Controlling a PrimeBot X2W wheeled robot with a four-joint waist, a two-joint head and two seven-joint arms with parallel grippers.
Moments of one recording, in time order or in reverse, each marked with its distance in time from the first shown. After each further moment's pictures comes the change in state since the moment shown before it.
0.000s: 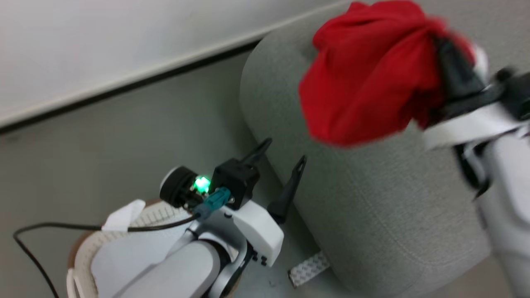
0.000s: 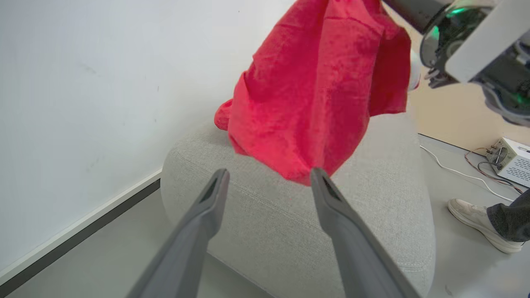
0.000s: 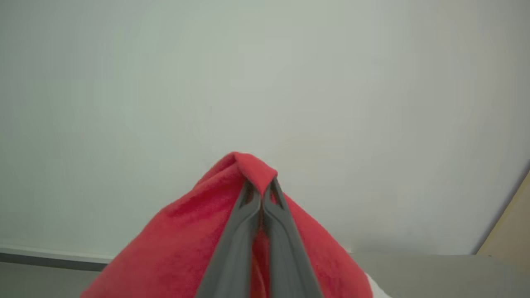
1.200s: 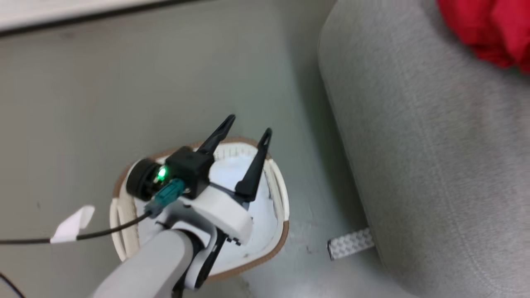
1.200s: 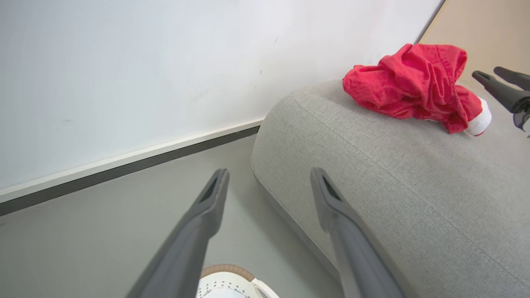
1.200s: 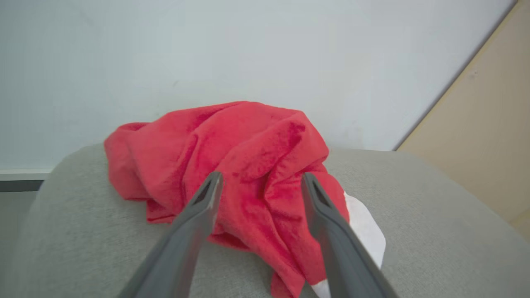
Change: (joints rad) left arm -0.025 0.038 0.086 0.012 -0.029 0.022 -0.117; right arm -0.017 -0.053 -0.640 0.223 -0.351 0.000 0.001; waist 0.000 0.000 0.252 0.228
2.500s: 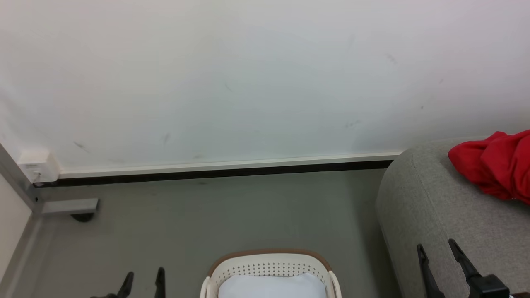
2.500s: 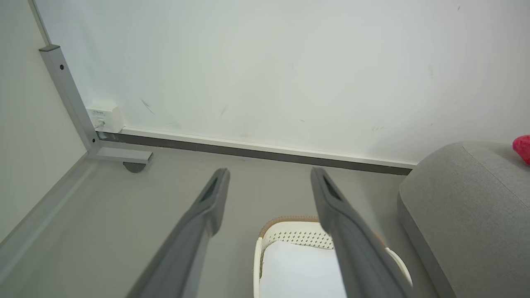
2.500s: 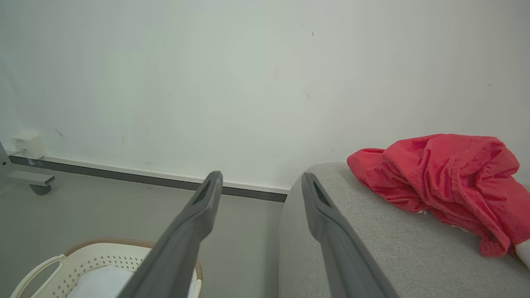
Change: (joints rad) left arm 0.619 -0.069 0.367 0.312 -0.091 -0.059 -0.296; right arm 0.725 0.142 0.380 -0.314 0.122 0.000 -0.002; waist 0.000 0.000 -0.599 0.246
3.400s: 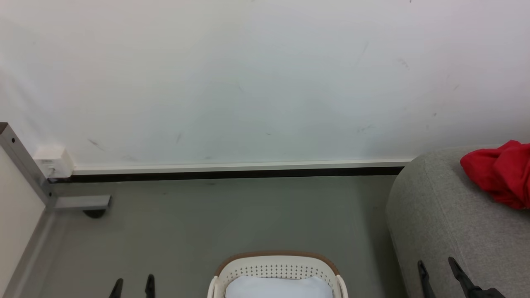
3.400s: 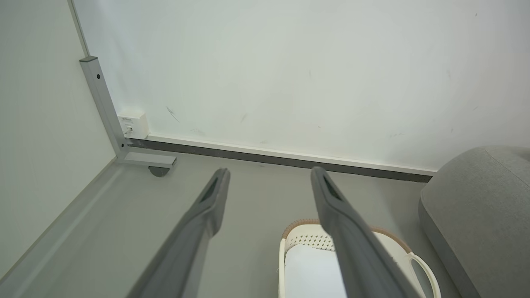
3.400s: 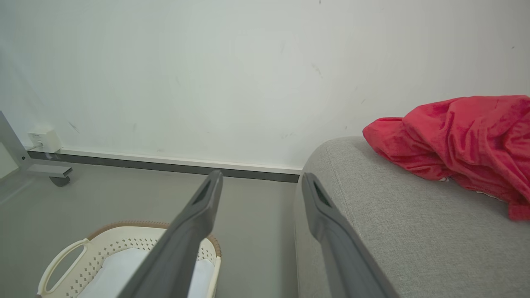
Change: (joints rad) left arm 0.056 -0.160 0.290 0.064 0.269 -0.233 0.000; right arm 0.046 0.009 -0.008 0.054 0.053 0.000 0.000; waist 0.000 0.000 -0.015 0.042
